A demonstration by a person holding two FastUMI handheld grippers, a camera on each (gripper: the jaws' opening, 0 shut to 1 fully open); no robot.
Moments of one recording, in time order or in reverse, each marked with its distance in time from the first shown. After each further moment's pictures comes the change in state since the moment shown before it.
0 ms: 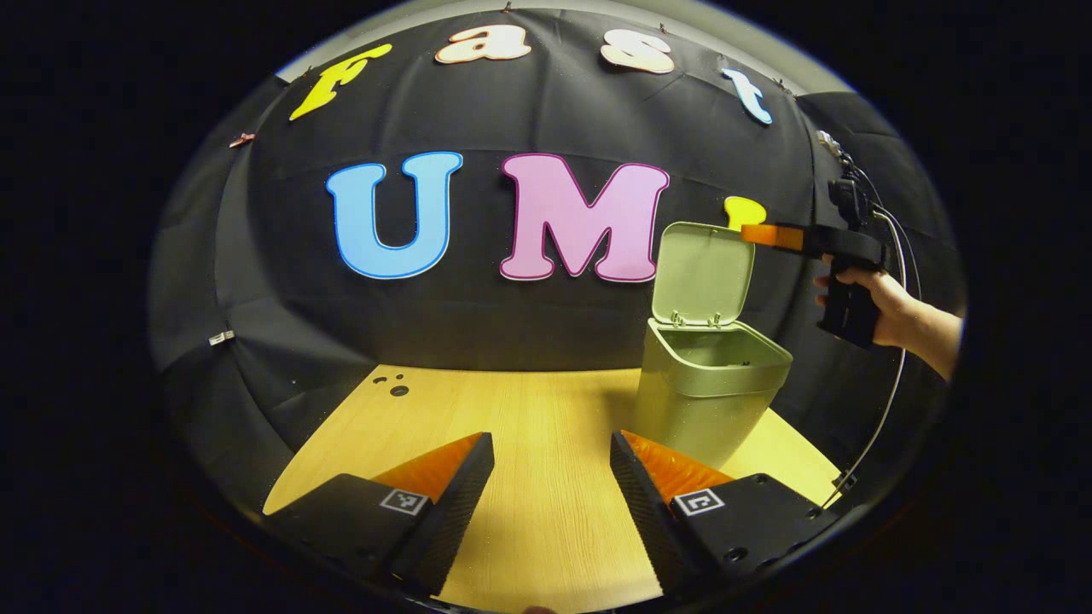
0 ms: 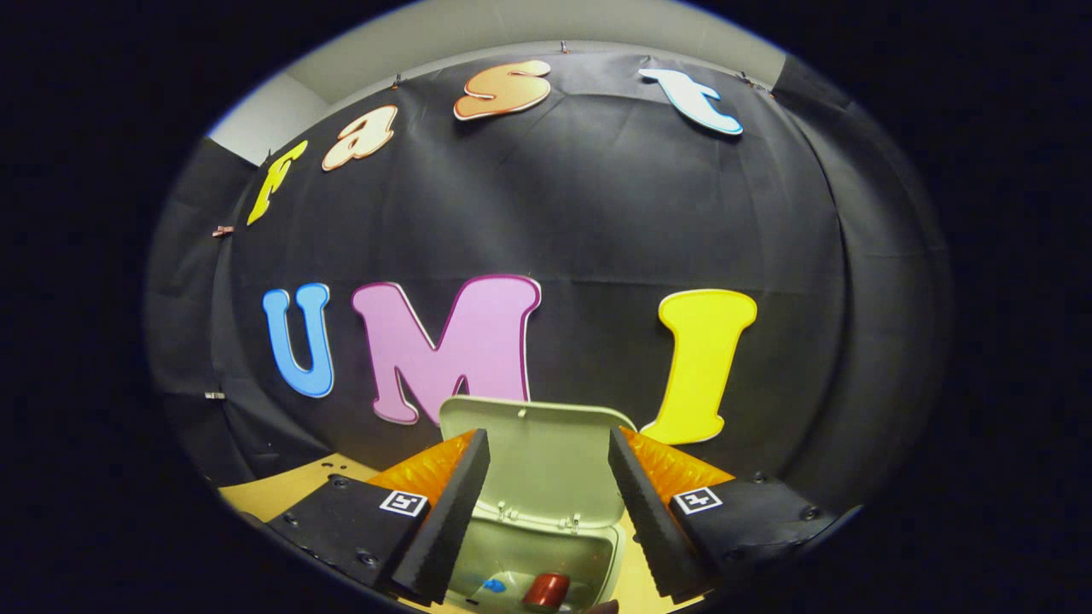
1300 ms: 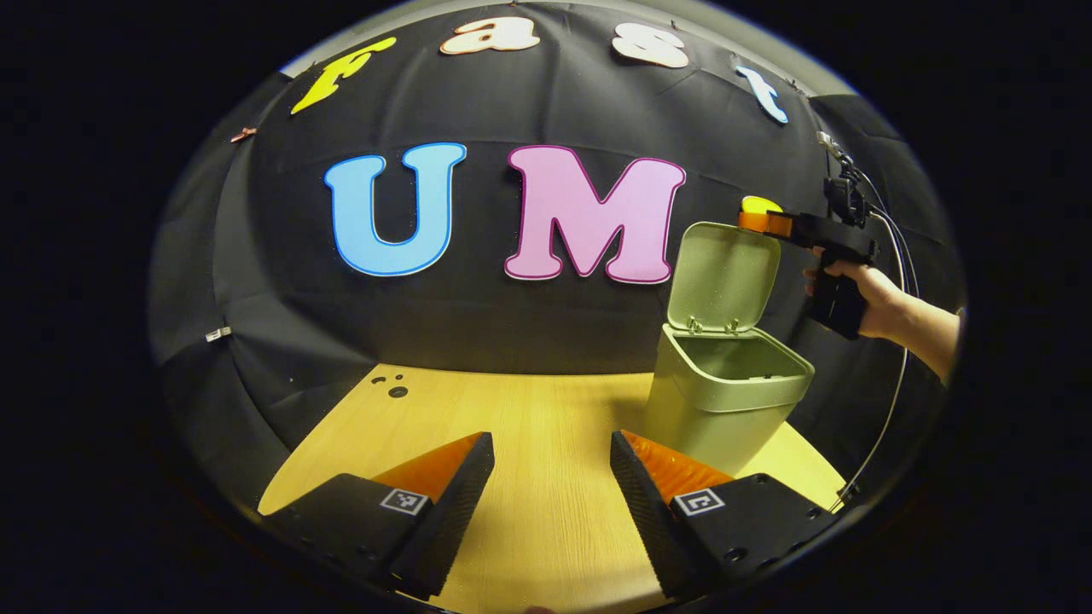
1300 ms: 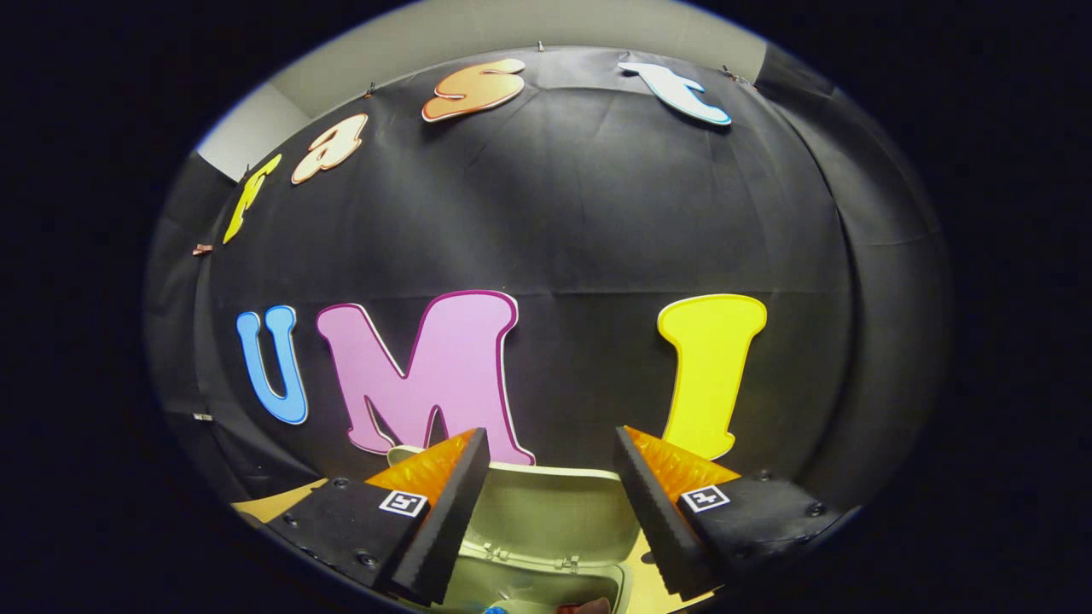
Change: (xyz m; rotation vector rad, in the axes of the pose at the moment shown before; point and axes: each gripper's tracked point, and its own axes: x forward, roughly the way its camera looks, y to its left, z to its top) left arm 0.033 0.003 0.005 -0.018 0.010 0.009; right arm 0.053 -0.010 -0.005 0.041 -0.027 -0.034
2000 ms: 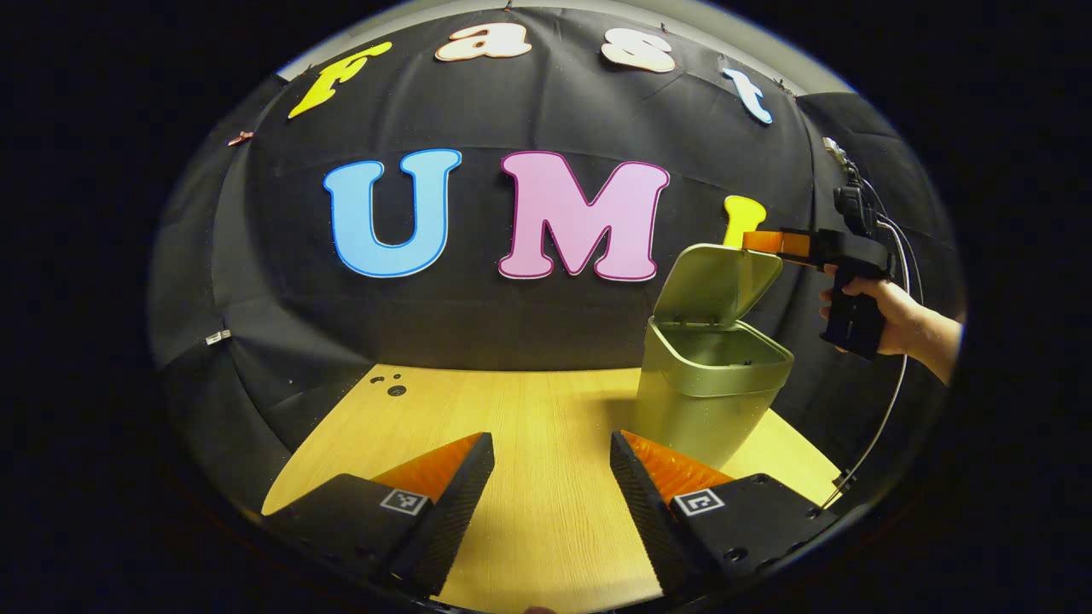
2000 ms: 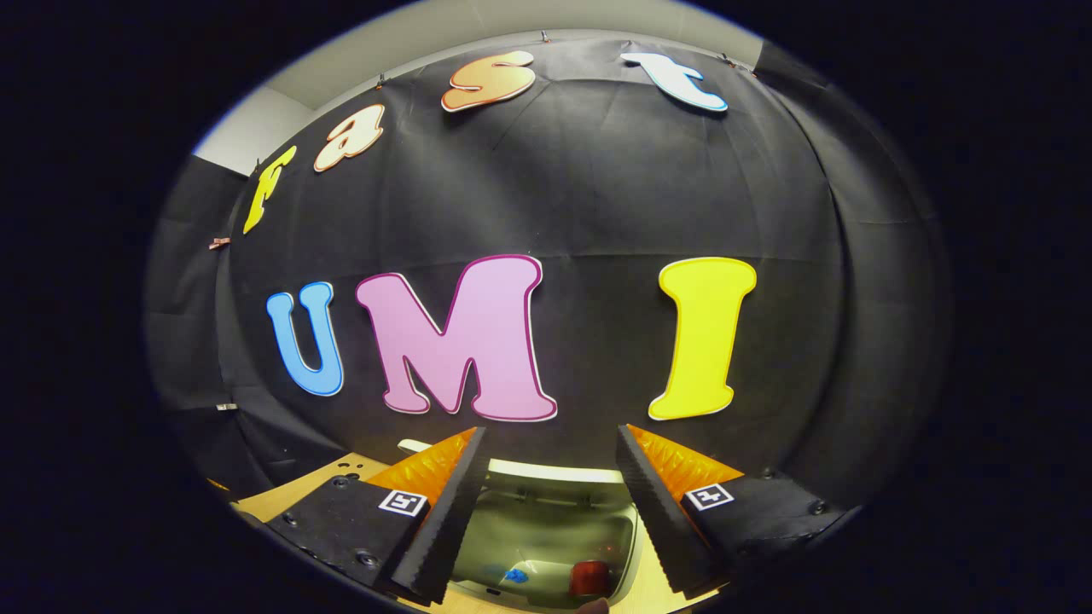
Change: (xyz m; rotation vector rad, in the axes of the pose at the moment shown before) left arm -0.030 -0.002 -0.007 0.019 -0.009 -0.020; right arm -0.074 0.017 -0.034 0.020 0.129 0.047
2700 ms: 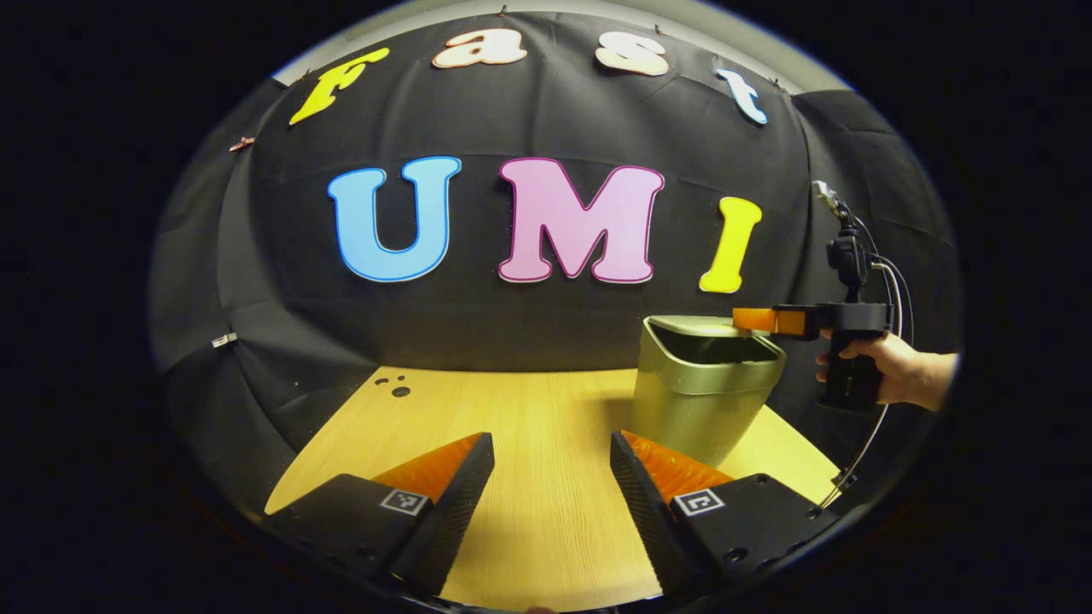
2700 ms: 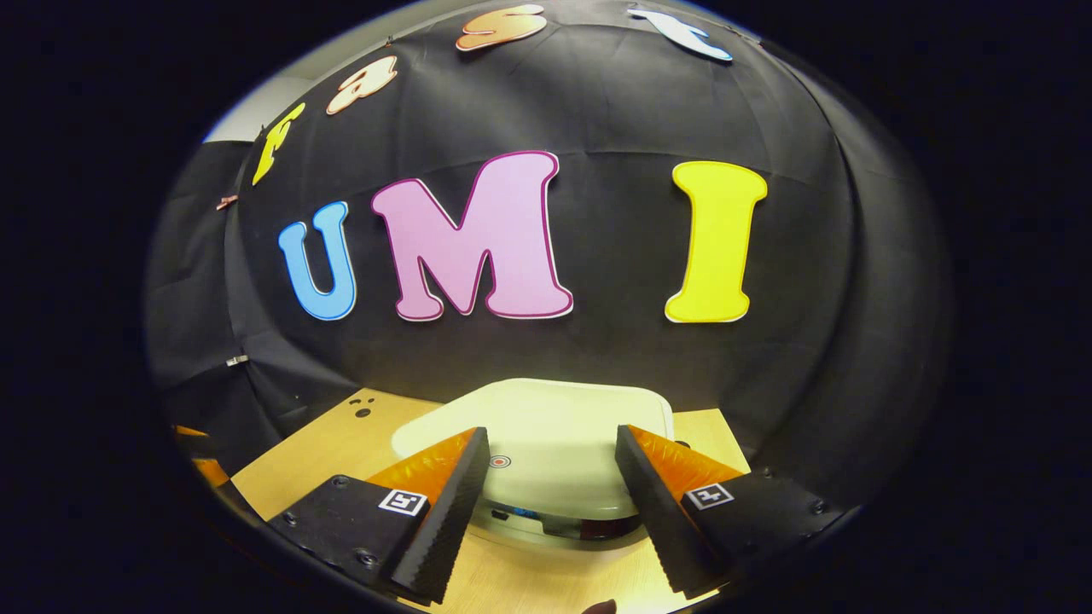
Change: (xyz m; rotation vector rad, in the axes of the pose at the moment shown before) left arm -0.015 -0.009 0.000 0.009 -0.008 0.011; right arm -0.033 0.012 -0.110 -0.015 0.239 0.036
